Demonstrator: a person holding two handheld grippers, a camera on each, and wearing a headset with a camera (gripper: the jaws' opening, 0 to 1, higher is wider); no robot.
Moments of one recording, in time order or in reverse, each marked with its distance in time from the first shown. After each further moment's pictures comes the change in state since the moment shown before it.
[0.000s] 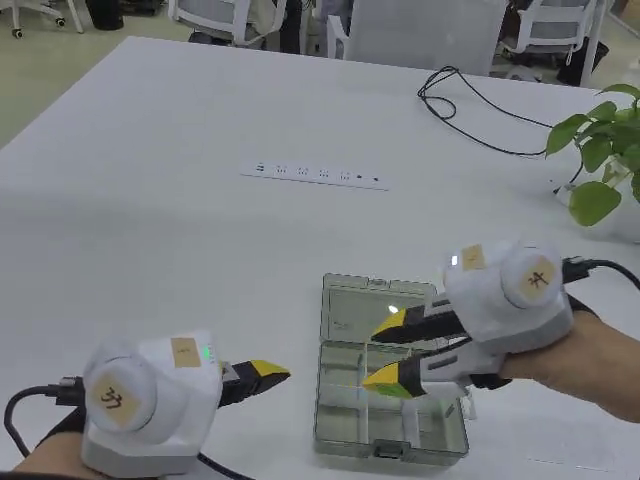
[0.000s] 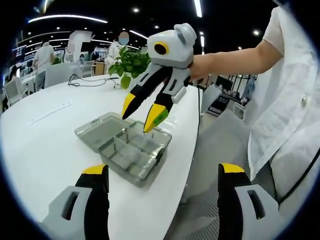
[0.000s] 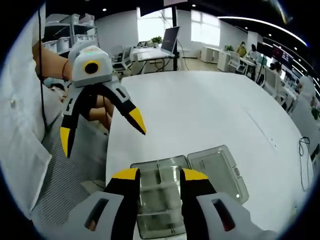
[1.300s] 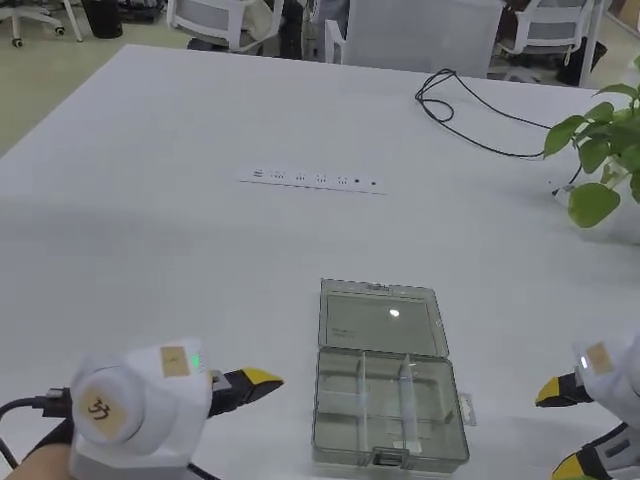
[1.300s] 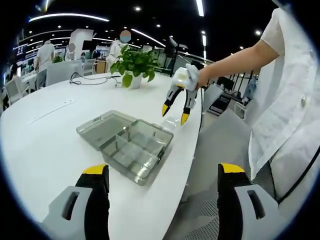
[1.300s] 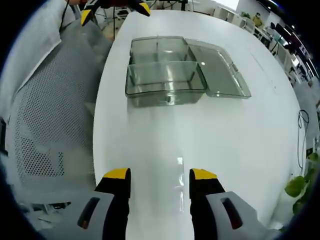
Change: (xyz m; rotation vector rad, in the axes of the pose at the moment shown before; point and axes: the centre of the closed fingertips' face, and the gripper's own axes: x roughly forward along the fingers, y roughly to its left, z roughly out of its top) left arm -0.001 0.002 -0.002 -0.012 0.013 0.008; right arm -0.071 -0.021 -0.213 -0.091 0.488 0.023
